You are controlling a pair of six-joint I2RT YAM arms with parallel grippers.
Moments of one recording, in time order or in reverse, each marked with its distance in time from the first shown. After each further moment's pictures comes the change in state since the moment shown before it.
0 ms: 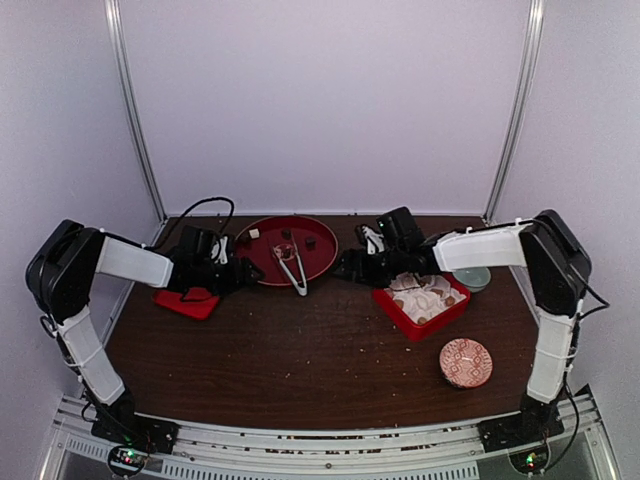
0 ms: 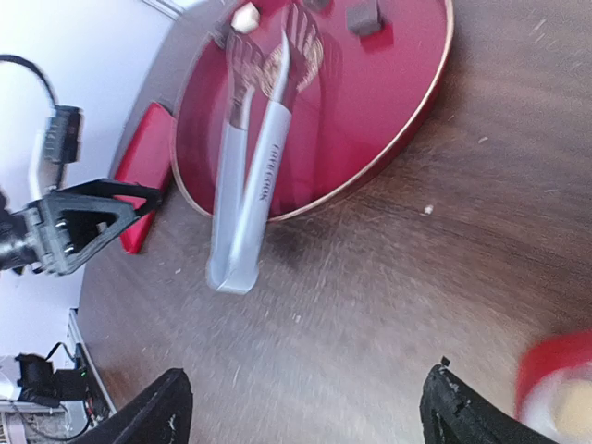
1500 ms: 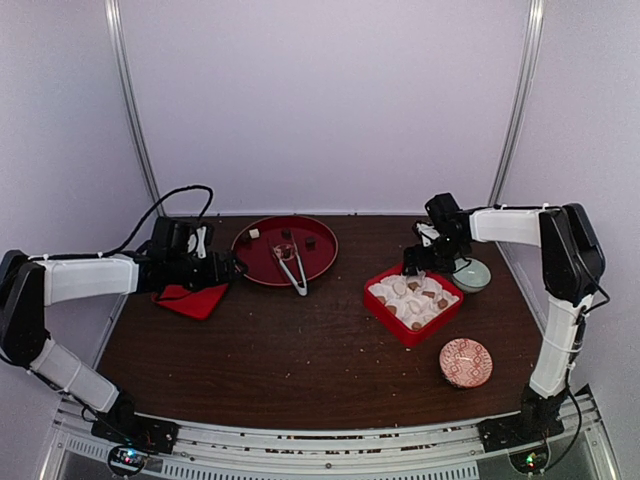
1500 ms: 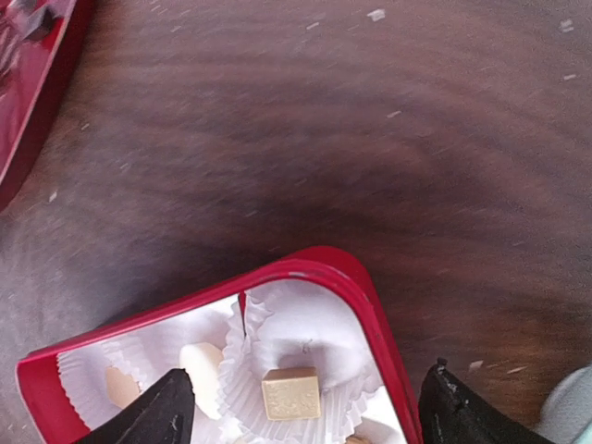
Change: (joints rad) left arm 0.000 -0.347 -0.090 -0.230 -0.133 0.092; right arm -0.305 -0.030 0.085 -0.494 0.251 -0.414
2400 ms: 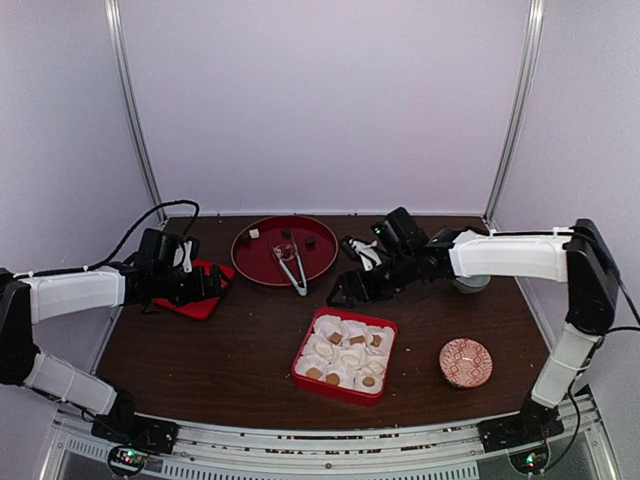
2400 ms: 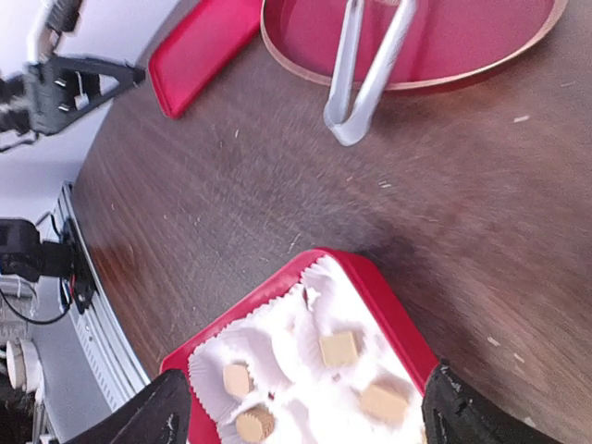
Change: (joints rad) left arm 0.048 -0.116 -0.104 -0.101 -0.050 0.018; right arm 0.438 -0.201 -0.146 0.193 -0.259 0.192
